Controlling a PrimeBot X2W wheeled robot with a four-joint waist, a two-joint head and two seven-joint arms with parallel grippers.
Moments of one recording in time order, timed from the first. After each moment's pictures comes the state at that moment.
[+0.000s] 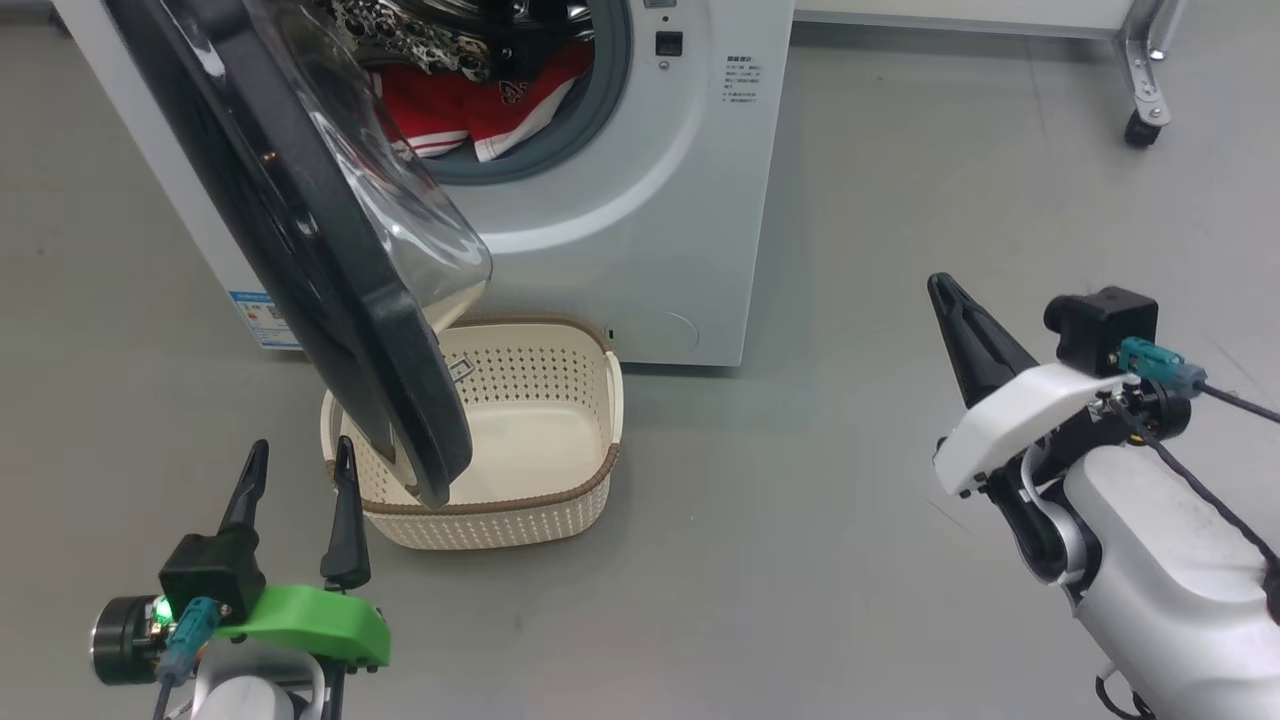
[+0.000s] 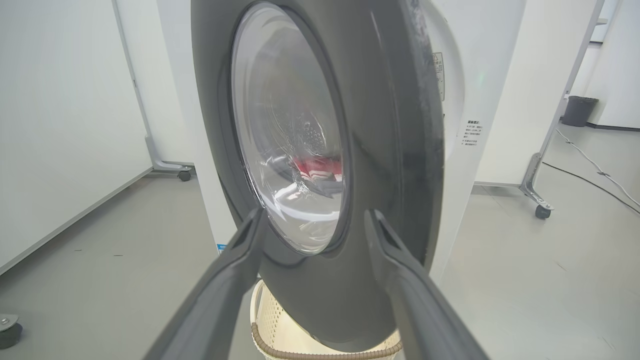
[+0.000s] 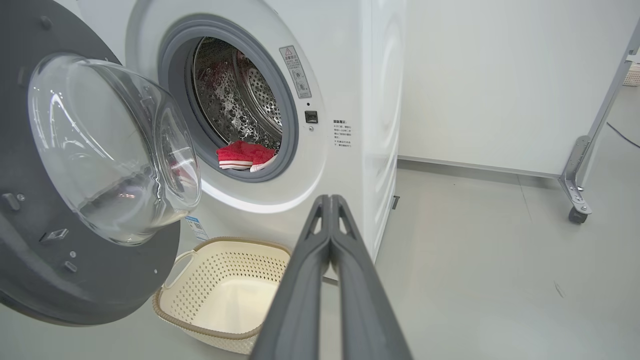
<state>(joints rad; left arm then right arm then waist) -0.12 0.08 -0.16 0.26 -0.32 0.10 -0.25 -0.52 -0.37 0.71 0.41 0.84 -0.02 -0.18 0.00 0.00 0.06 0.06</state>
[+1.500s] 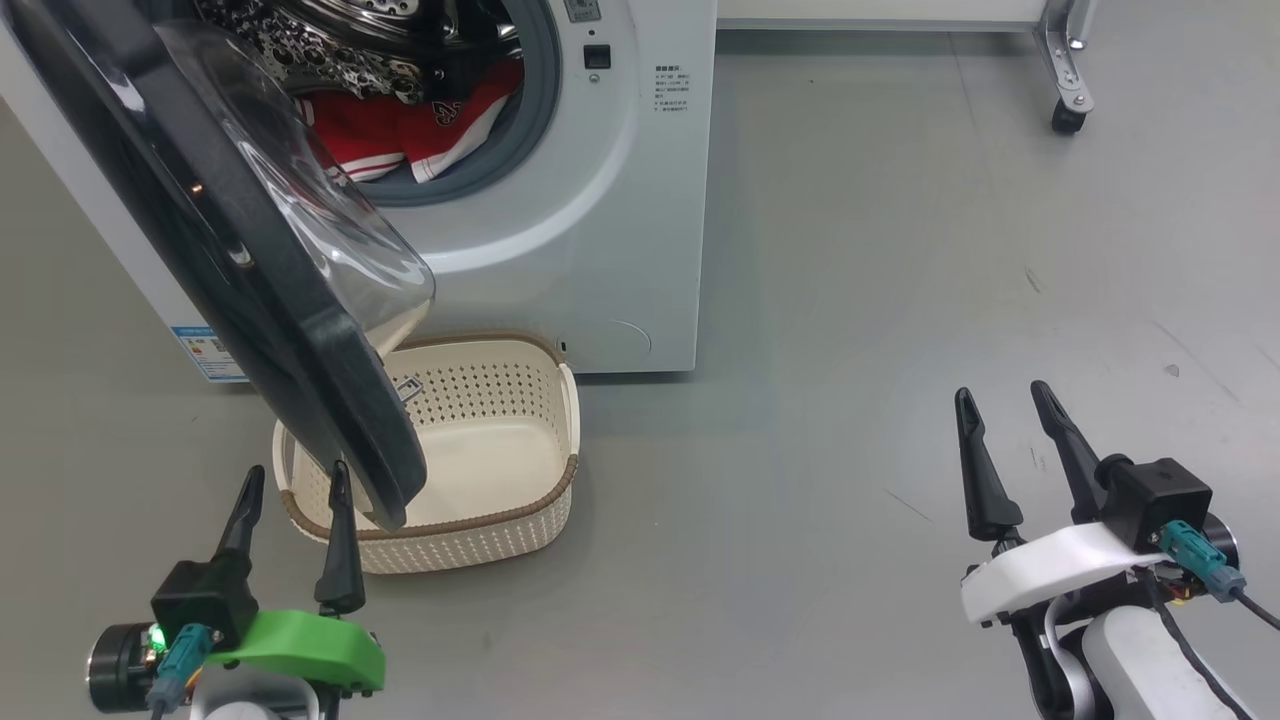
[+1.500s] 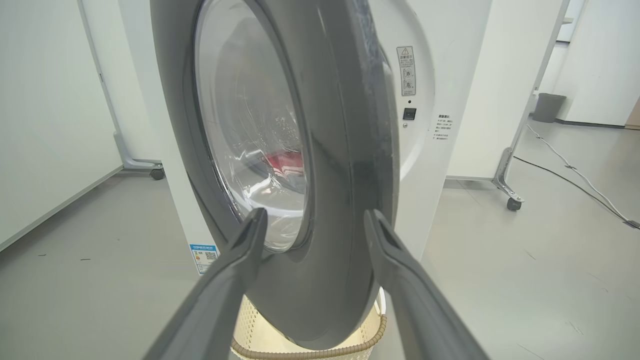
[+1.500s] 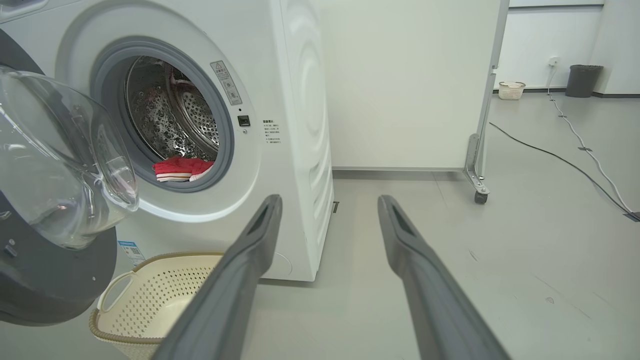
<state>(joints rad) -0.07 0.05 -0.11 0.24 -0.30 0.06 -0.25 -0.13 -0.28 0.40 0.17 0.55 -0.13 -0.26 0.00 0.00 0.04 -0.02</state>
